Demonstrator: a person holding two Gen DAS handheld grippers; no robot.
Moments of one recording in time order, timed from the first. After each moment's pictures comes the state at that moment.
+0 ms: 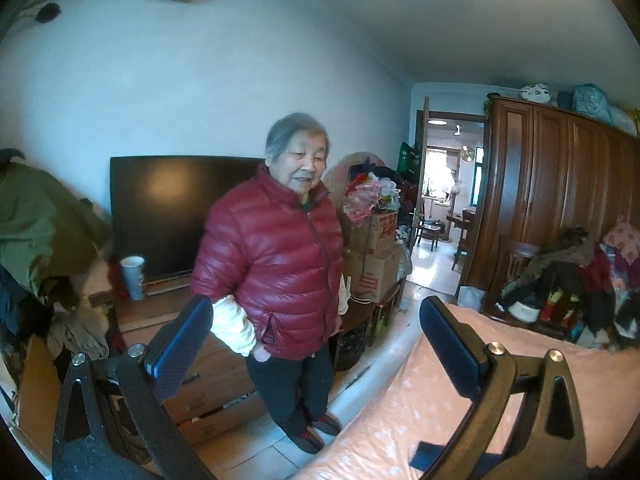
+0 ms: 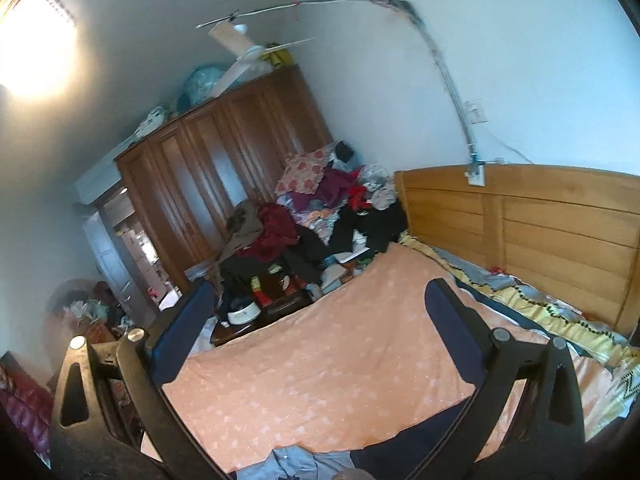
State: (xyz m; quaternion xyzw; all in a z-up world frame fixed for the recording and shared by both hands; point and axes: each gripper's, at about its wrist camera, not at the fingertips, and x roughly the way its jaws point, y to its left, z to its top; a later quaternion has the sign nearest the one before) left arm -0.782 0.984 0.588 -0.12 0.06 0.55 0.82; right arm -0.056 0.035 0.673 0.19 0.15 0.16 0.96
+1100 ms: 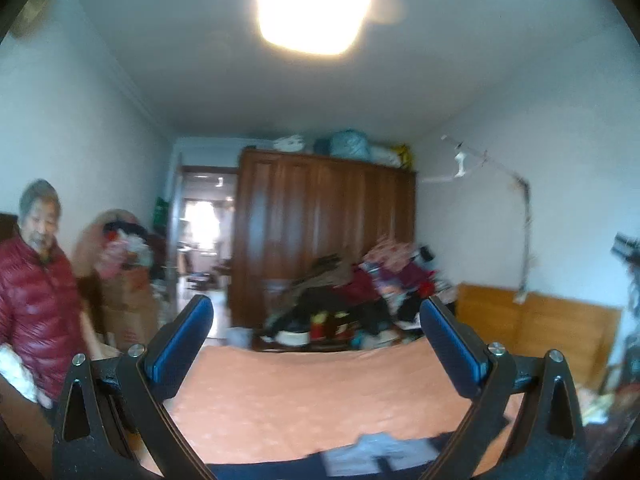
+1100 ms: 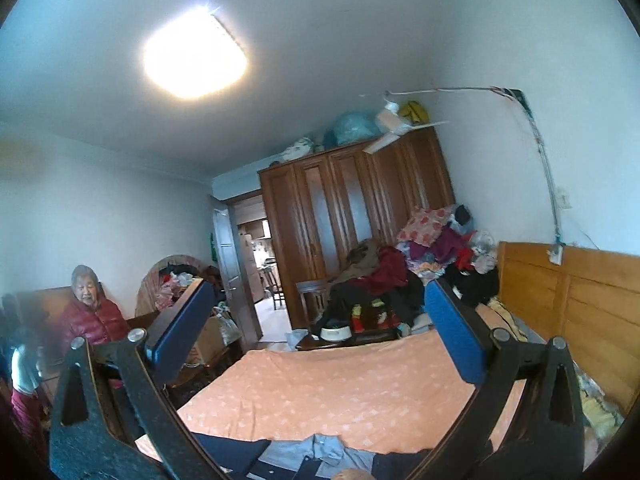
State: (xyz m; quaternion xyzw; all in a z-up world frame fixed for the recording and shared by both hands) left arm -0.679 0.665 0.641 -0.06 -0.06 0.13 0.99; right arm -0.296 -0.056 0.700 0.12 0.00 0.37 0.92
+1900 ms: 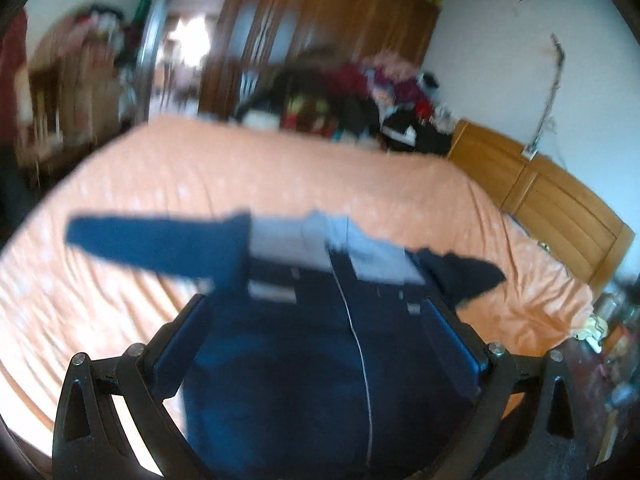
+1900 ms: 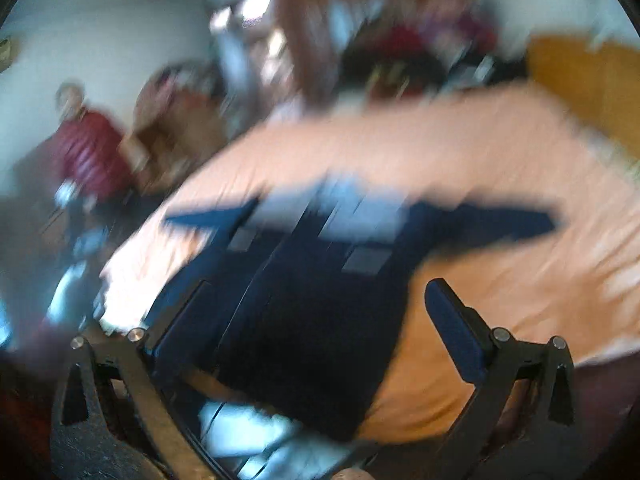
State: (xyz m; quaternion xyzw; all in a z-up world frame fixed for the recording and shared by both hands) left arm -0.444 0.561 0.157 -0.21 0.26 0.08 0.94; right arm -0.295 0.091 0.220 -0.02 0.36 0.45 0.82
